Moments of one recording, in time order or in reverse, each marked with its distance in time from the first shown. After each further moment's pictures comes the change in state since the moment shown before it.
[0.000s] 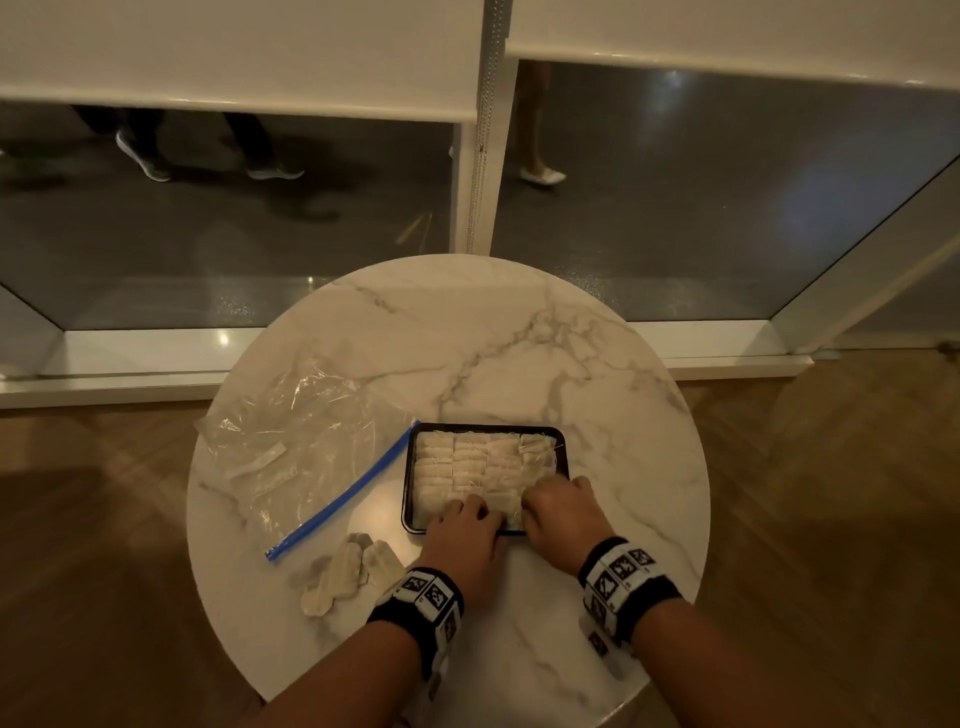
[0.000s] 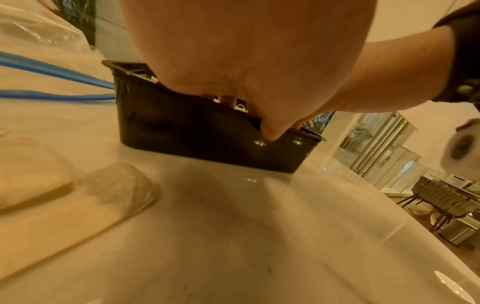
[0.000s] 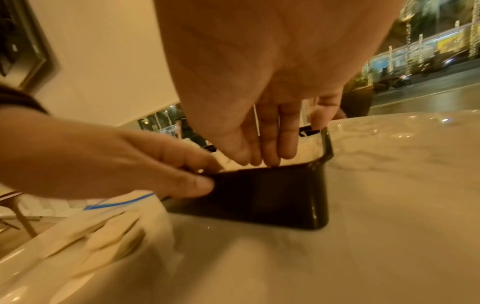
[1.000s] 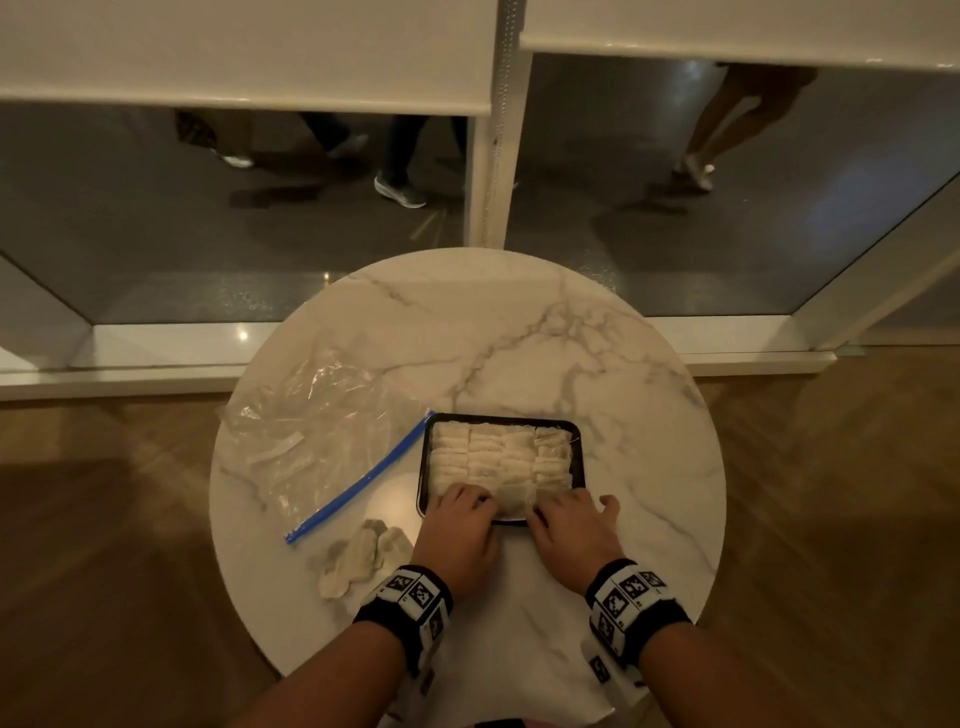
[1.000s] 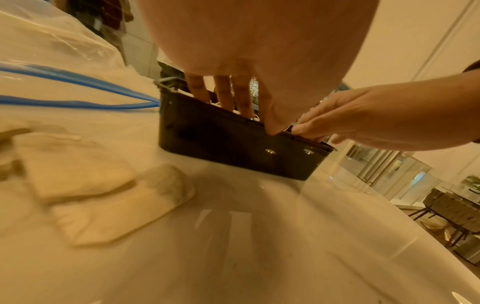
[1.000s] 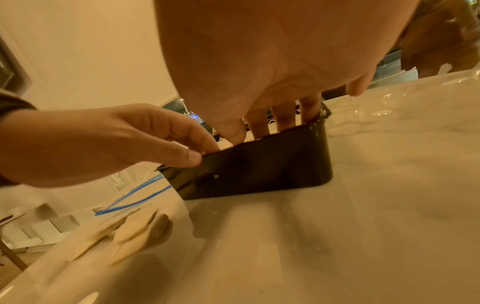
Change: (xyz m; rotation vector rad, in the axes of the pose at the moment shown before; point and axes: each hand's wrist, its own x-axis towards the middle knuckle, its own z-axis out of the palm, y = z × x) left_hand -0.019 -0.016 -0.011 -0.093 0.207 0.095; right_hand -0.023 -0.014 0.021 0.149 -0.046 0.186
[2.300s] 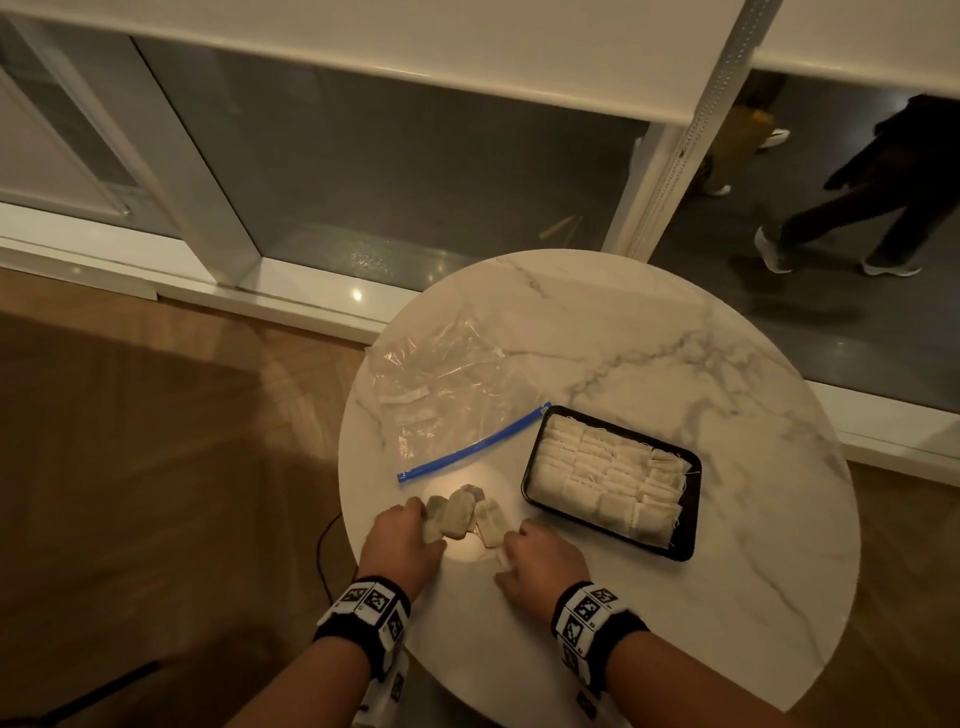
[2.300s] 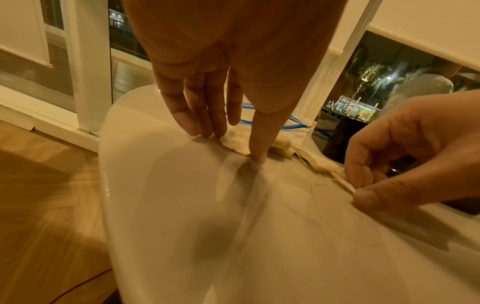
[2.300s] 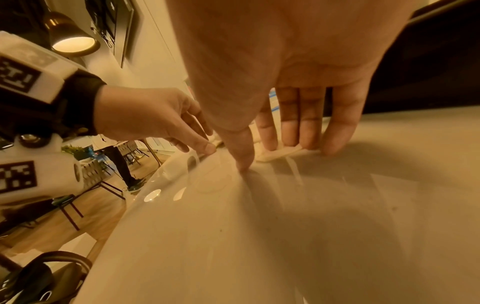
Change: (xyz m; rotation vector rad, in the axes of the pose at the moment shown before) left_hand -0.124 -0.105 -0.009 -0.253 0.126 -0.832; right_hand -0.001 -0.119 0.057 -0.073 -0.200 -0.440
